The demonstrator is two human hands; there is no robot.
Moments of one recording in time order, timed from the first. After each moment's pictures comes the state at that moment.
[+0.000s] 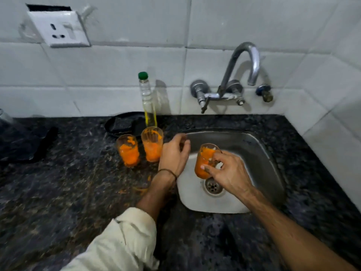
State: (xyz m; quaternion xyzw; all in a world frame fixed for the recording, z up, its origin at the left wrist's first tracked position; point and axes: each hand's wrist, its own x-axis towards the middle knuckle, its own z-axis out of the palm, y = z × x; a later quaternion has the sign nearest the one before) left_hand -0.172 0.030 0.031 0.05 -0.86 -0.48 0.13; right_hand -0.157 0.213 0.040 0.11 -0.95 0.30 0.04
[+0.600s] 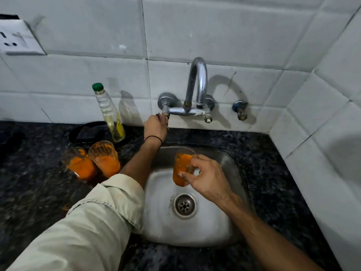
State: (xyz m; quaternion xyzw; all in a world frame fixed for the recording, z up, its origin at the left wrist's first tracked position) left_hand -0.328 0.113 0.074 0.23 -0.85 -0.45 0.14; right_hand -0.243 0.306 0.045 0.22 -0.91 0.34 0.01
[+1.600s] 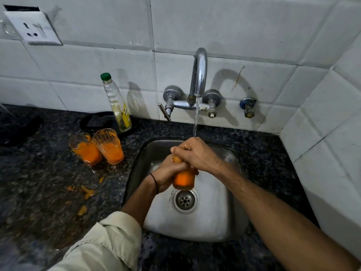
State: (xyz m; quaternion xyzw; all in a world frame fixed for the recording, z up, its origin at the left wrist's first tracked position) left_hand -0.222 0.176 0.015 0.04 -0.60 -0.79 -0.10; right_hand -0.284 0.292 0.076 0.31 -0.86 0.36 -0.18
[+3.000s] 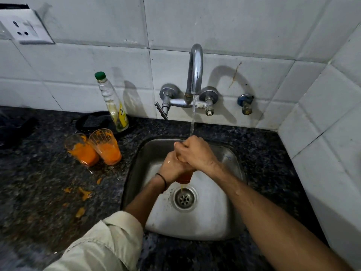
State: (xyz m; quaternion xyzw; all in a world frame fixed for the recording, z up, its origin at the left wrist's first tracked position) left_hand -0.229 0.190 0.017 0.10 -0.78 -0.62 -0.03; right_hand -0.282 0.286 0.070 0.21 -0.91 0.33 -0.13
